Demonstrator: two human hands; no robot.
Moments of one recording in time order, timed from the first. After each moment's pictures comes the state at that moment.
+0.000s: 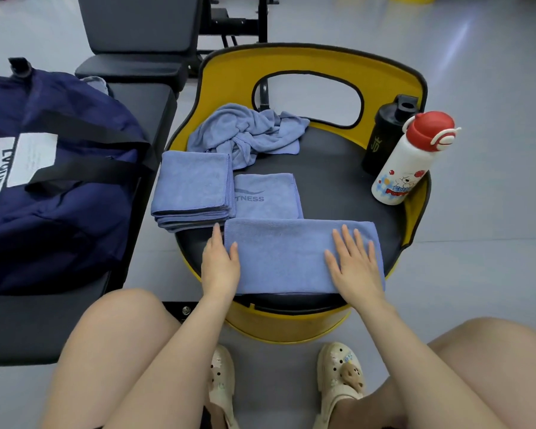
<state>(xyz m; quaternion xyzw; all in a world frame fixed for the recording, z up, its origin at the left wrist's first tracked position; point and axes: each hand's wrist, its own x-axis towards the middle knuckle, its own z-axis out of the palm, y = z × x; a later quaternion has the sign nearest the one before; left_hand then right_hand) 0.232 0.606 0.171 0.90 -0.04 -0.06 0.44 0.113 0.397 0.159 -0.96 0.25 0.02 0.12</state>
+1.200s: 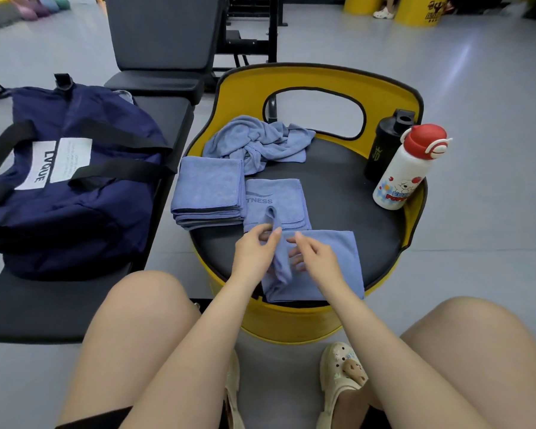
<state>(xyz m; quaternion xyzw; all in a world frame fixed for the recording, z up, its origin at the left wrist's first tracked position) 0.199 0.586 0.235 0.82 -0.08 -0.14 0.54 0.135 0.474 0.211 -0.75 0.26 -0.06 0.61</state>
